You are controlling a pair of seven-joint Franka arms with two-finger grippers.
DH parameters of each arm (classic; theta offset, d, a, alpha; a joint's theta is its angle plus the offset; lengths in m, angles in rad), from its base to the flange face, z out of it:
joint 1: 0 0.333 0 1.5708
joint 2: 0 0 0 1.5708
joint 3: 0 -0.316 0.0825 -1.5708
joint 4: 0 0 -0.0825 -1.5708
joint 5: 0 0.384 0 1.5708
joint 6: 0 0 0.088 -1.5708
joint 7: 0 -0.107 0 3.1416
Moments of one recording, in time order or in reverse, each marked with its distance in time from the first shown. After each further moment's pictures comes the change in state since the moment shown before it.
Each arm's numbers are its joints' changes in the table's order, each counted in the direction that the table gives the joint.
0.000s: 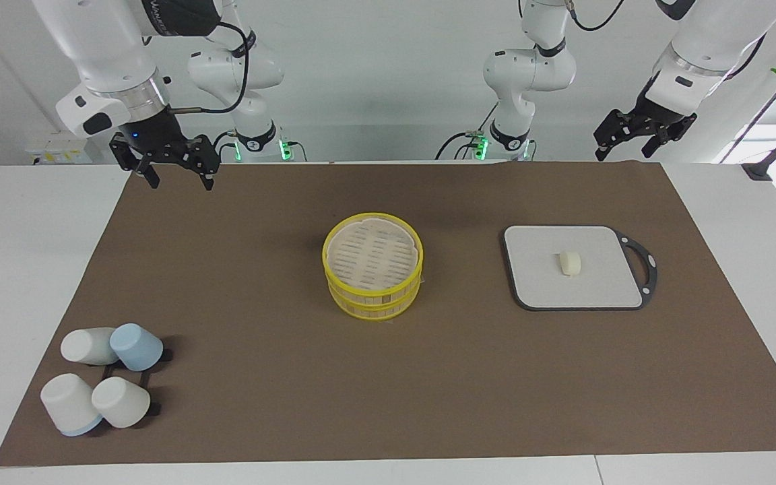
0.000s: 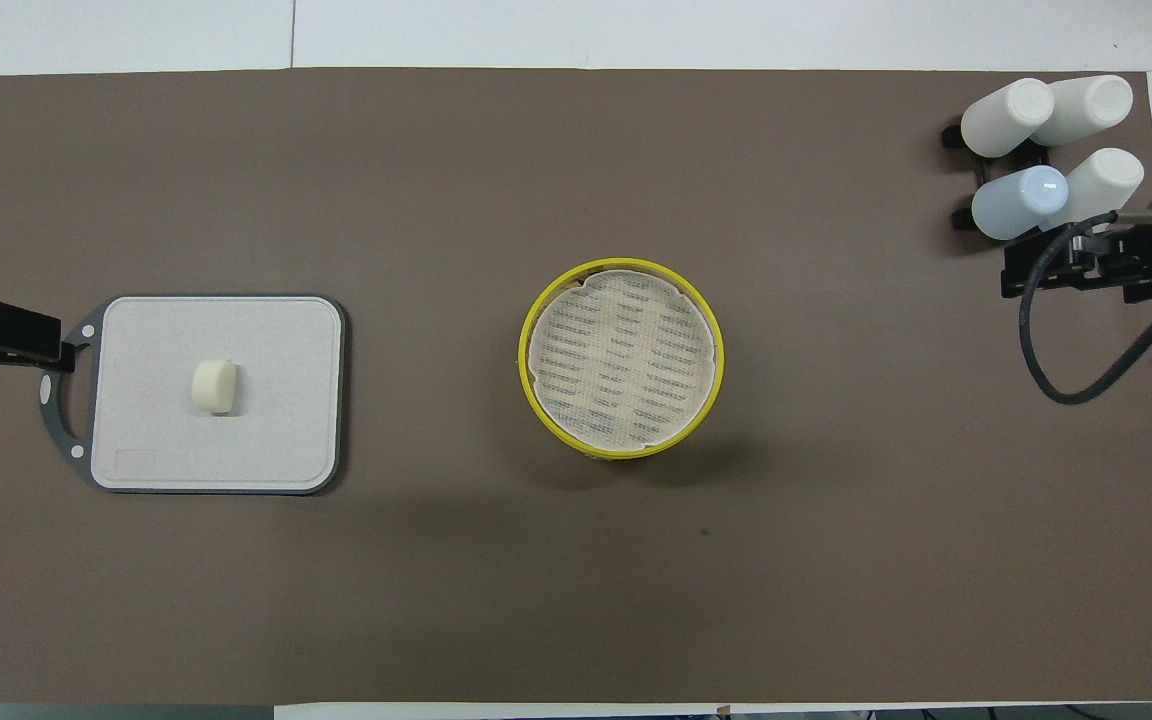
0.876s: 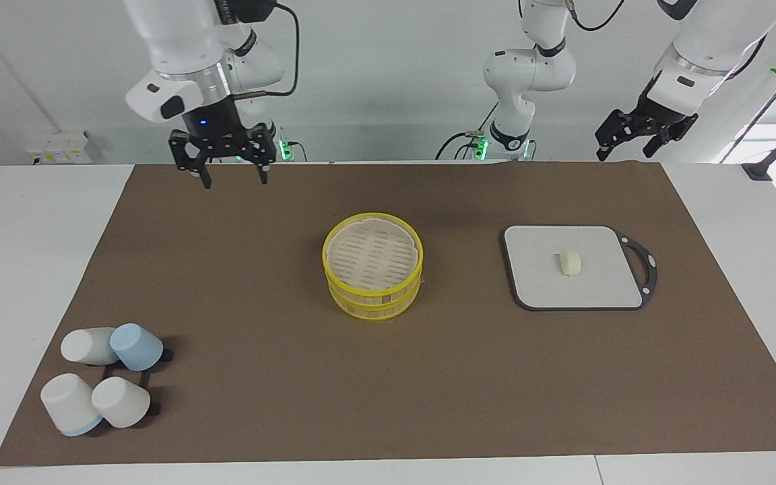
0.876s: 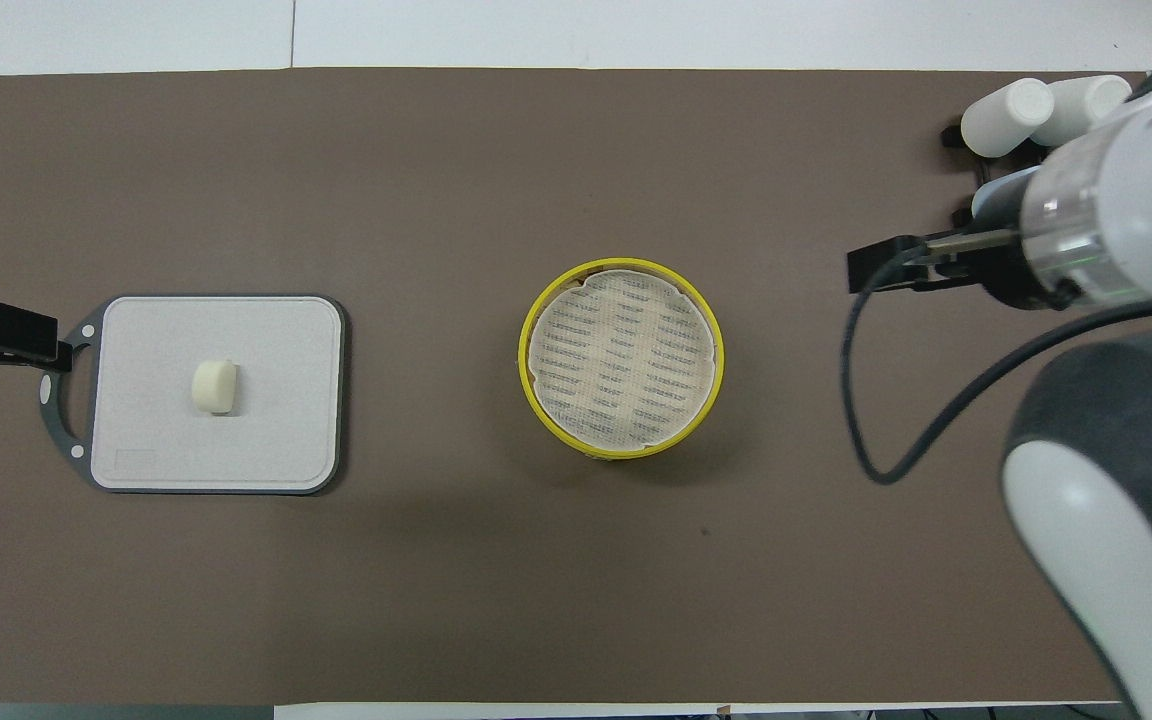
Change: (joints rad) left arm 0.001 0.000 -0.004 0.000 0.000 0.001 0.000; right arm 0.244 -0.010 -0.010 0.000 0.030 0.143 -0.121
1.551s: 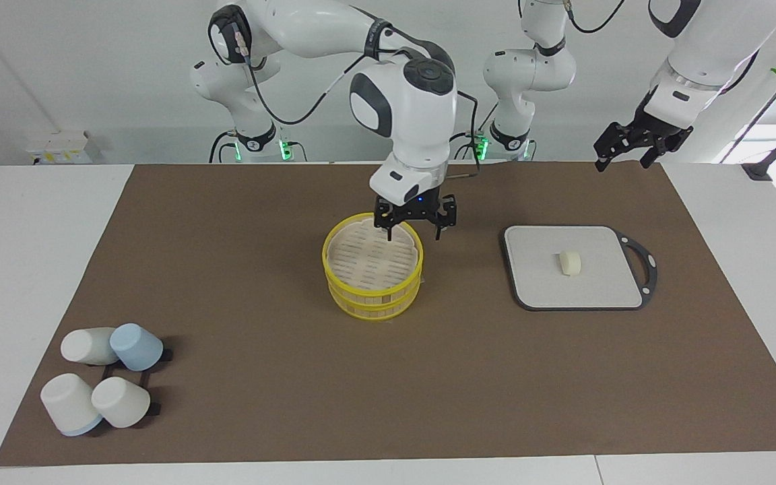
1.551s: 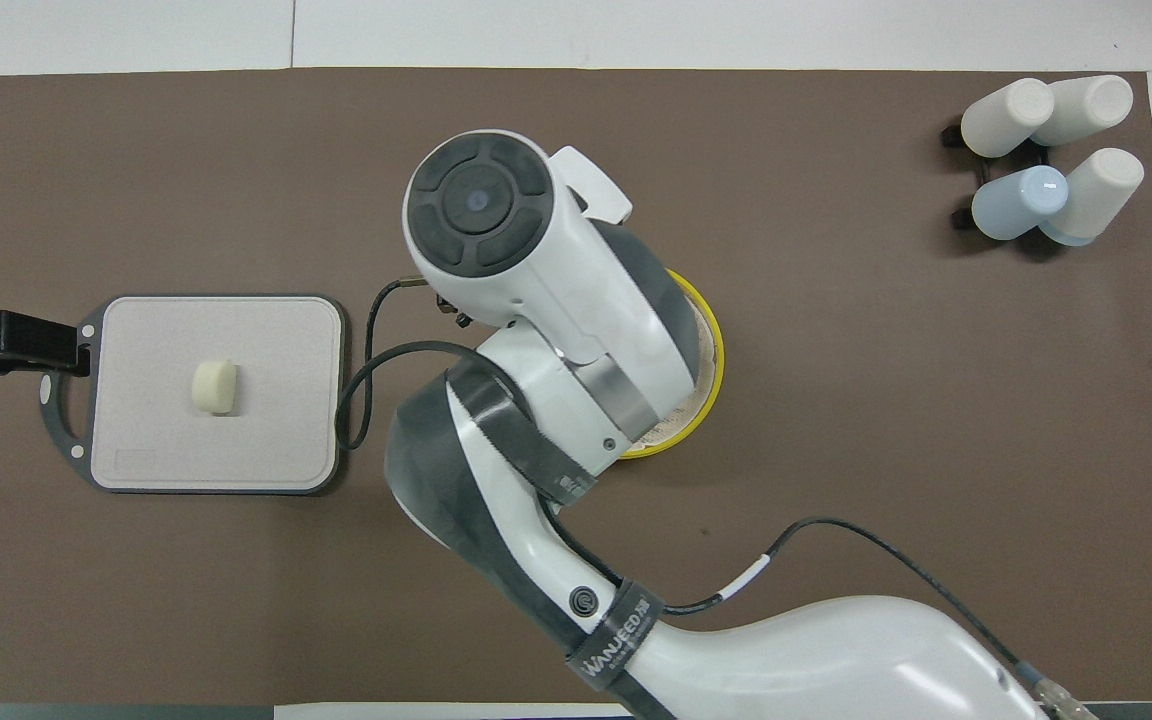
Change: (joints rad) left arm 0.012 0.069 -0.014 -0.203 0.000 0.172 -0.038; right arm 0.370 -0.574 0.008 0.442 -0.100 0.064 -0.429
